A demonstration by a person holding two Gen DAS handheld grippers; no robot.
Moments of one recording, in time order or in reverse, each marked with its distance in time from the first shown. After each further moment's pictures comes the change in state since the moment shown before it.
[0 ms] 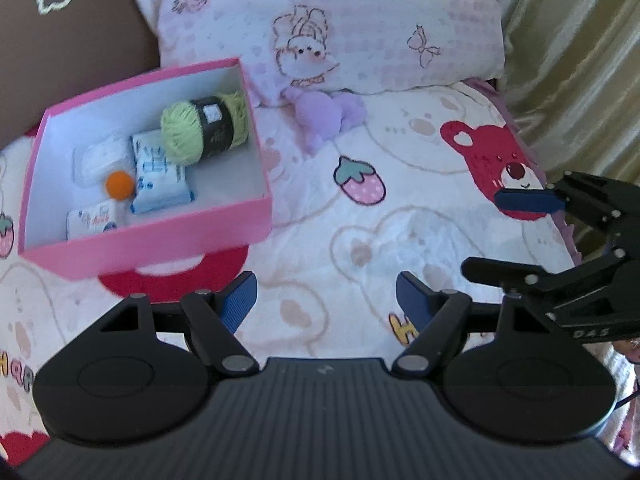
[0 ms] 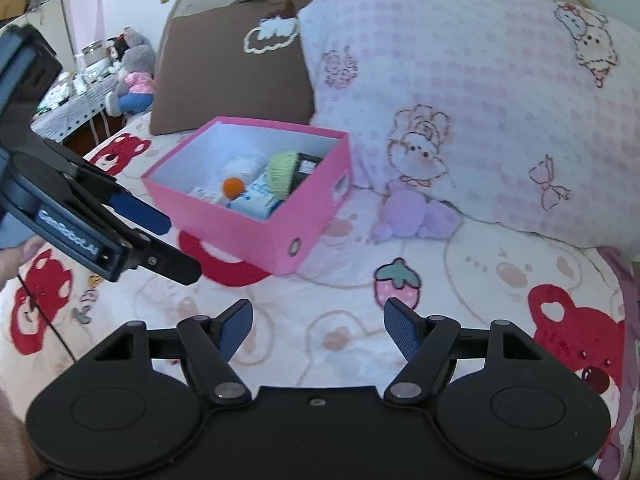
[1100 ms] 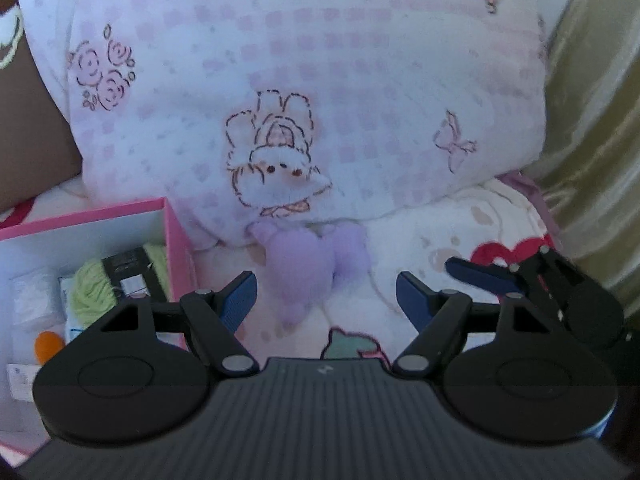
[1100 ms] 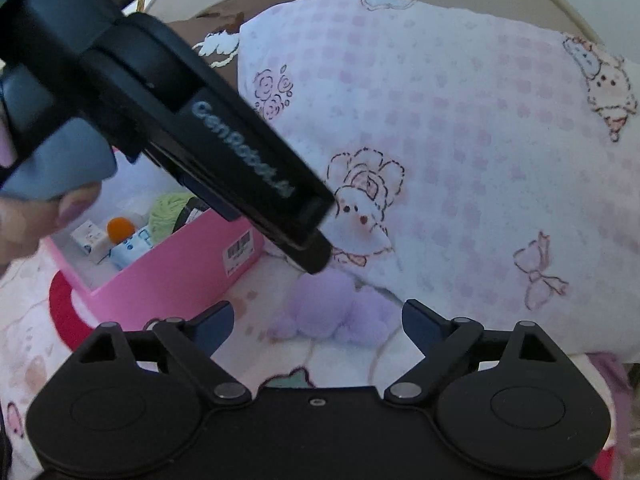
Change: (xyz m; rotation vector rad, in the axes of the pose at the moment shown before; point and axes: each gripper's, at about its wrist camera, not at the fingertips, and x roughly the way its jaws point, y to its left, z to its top) left arm 0.129 -0.017 0.150 -0.031 -0.144 0.012; right arm 0.128 -0.075 0.045 -0.125 -0.182 -0.135
